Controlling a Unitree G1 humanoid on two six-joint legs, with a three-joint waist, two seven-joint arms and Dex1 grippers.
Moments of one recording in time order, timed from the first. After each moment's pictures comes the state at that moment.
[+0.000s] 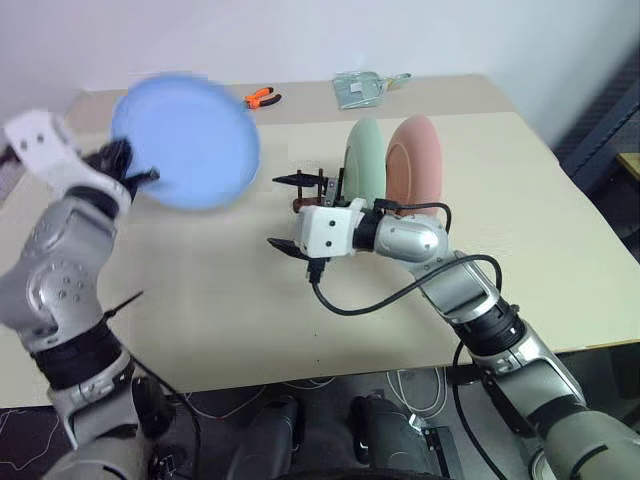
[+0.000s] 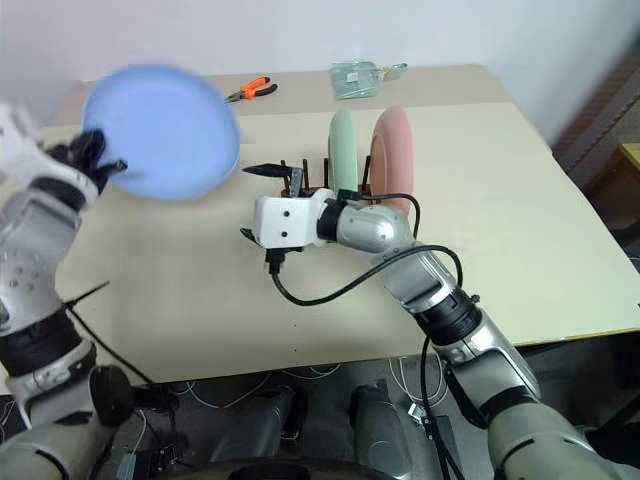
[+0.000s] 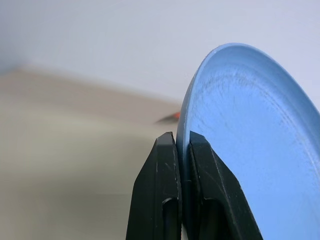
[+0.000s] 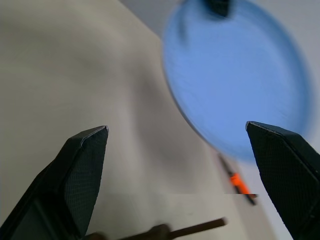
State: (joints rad) left arm -0.65 0.42 0.50 -0.33 -0.64 0.91 0.04; right arm -0.79 -0.36 0.47 -0.05 -0.23 0.00 0.67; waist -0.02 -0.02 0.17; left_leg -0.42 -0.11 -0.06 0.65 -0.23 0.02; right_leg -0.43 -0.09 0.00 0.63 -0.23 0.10
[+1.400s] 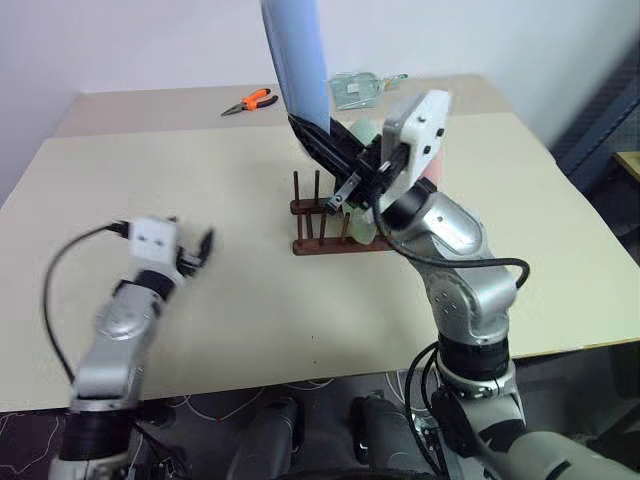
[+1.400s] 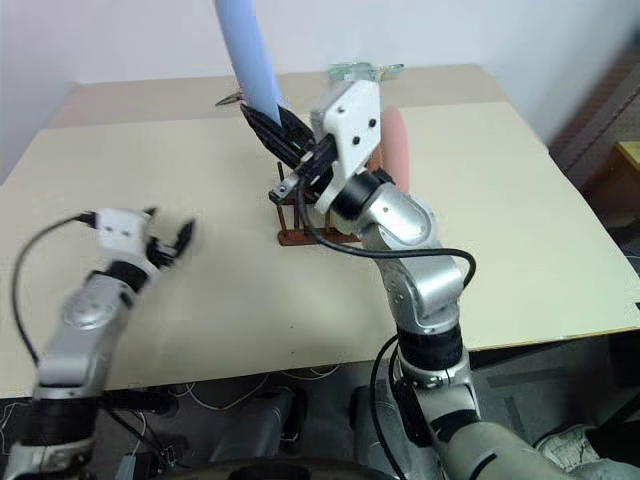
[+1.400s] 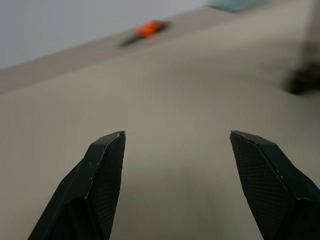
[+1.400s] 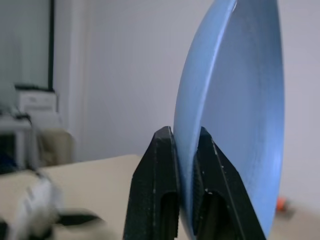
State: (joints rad) left arm -0.06 0.47 0.11 -0.23 -0.21 0.21 -0.27; right arm -0.59 -0.04 0.06 -0.50 0.40 0.59 0.44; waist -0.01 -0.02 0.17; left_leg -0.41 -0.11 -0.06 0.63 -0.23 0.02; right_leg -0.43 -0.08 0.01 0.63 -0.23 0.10
